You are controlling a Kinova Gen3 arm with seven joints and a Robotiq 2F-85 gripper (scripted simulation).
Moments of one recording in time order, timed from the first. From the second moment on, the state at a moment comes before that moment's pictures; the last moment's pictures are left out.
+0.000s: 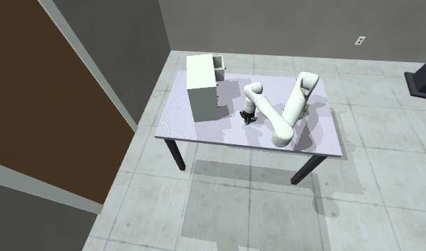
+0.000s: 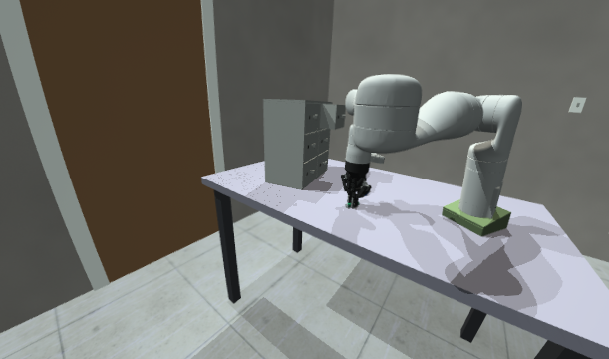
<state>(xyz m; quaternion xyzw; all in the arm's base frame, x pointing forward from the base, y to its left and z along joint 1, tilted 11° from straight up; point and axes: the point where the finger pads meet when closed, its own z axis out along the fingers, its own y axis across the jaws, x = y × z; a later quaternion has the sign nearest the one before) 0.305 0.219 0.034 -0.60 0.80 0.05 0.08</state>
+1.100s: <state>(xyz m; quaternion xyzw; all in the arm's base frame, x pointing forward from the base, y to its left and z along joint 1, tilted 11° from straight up) 0.298 0.204 0.089 -0.60 0.80 0.04 0.07</state>
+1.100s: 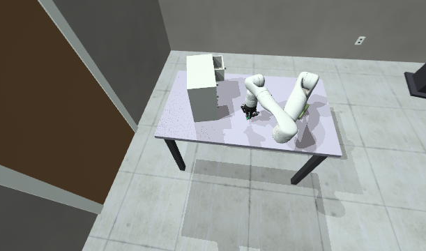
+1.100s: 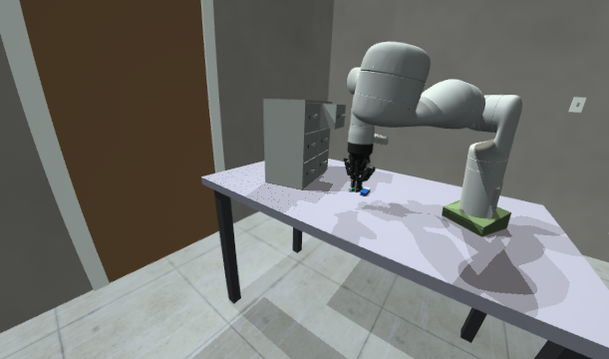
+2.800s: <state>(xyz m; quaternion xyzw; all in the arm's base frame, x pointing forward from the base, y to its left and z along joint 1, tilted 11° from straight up) 0.333 0.144 0.122 -0.50 0.86 0.06 0.07</state>
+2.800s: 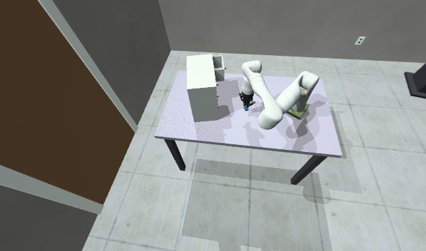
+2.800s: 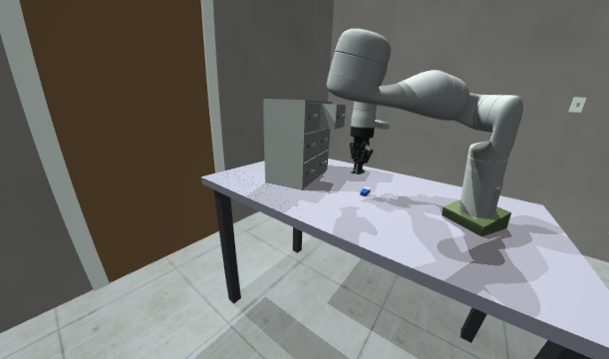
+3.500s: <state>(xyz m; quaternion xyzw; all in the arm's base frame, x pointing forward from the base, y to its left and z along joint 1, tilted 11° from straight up) 0.408 0.027 0.107 -0.28 0.96 0.08 0.06</state>
